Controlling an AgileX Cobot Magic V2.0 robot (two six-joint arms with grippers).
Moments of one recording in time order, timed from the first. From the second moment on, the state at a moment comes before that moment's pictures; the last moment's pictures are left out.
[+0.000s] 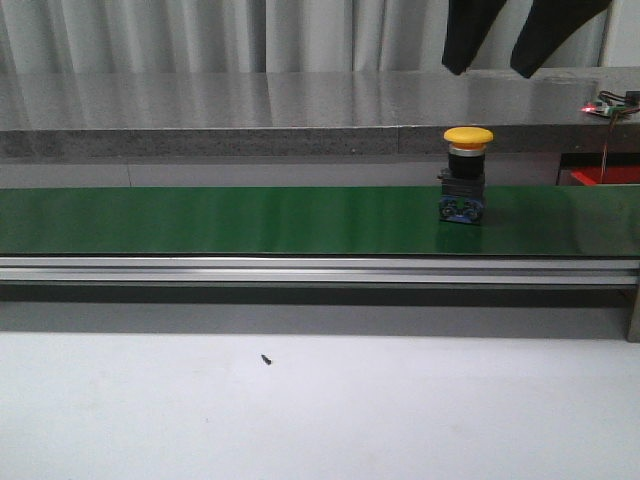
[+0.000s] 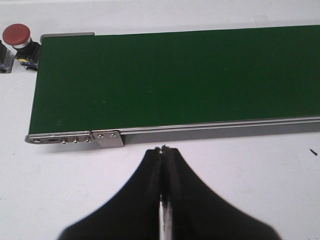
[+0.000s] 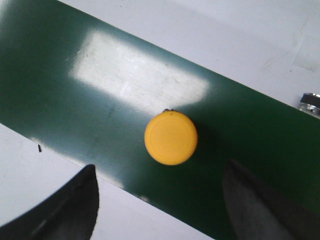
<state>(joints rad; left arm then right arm) 0.07 0.93 -0.90 -0.26 0.85 0.27 0.27 1.74 -1.67 0.17 1.12 -0.10</state>
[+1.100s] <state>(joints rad) 0.07 0.93 -0.90 -0.26 0.85 0.27 0.26 1.81 -1.67 0.00 1.17 -0.09</state>
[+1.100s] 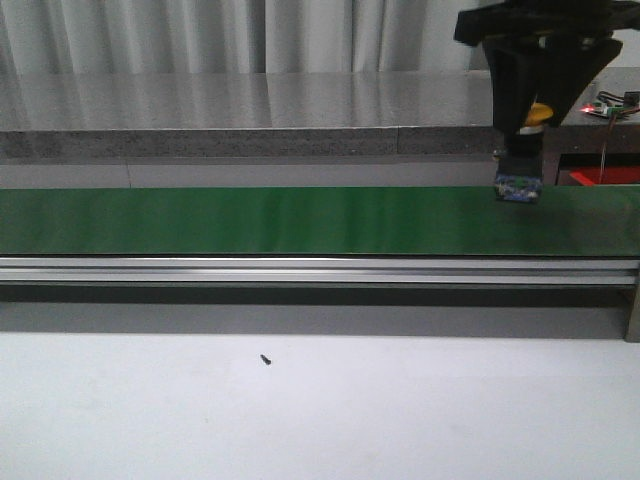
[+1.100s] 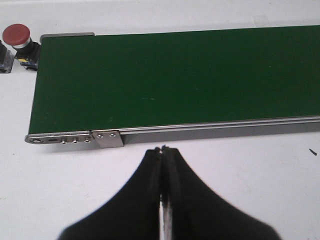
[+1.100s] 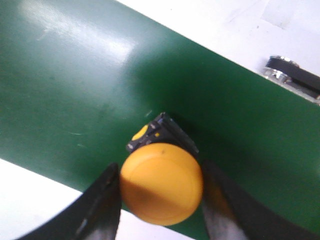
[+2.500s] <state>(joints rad) 0.07 0.93 -0.90 -0.26 0.85 0.27 -0.36 1.53 -1.12 0.03 0.97 0.03</state>
